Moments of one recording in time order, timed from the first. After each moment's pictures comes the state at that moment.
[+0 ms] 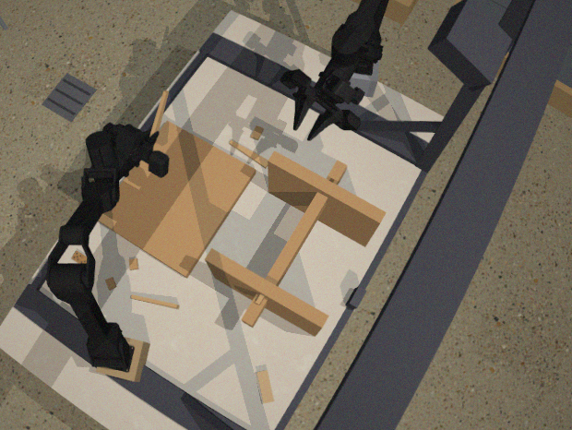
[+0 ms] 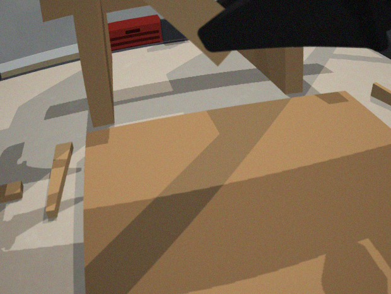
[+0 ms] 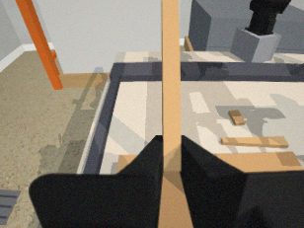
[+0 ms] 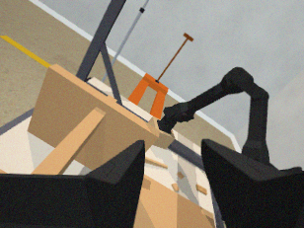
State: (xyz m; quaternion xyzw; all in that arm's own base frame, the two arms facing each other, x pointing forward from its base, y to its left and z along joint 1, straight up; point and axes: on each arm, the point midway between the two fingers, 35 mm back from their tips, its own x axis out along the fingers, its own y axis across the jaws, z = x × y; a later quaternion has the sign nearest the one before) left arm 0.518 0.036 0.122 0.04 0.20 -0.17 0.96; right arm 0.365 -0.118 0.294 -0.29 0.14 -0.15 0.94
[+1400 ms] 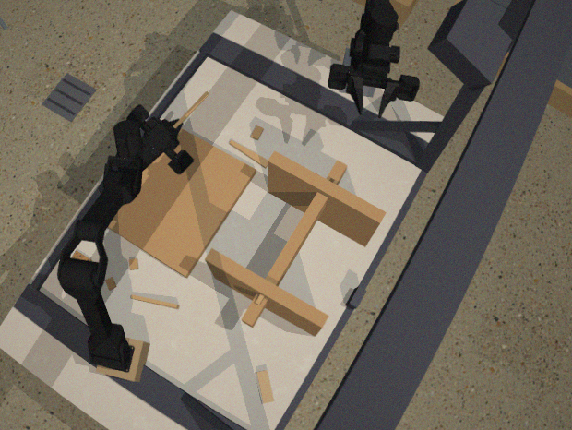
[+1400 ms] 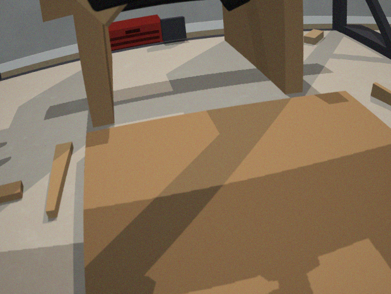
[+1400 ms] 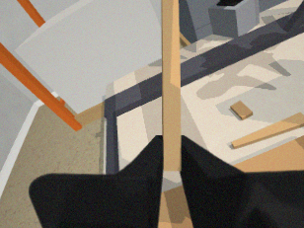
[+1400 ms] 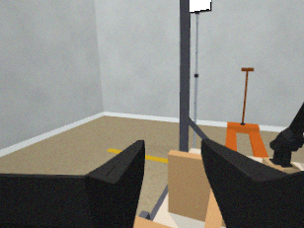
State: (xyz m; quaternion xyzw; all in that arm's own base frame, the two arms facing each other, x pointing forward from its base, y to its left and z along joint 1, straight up) left arm 0.546 -0.021 0.138 0.24 0.16 -0.21 0.93; right arm 0.314 0.002 0.324 0.00 -0.03 0.00 1.00
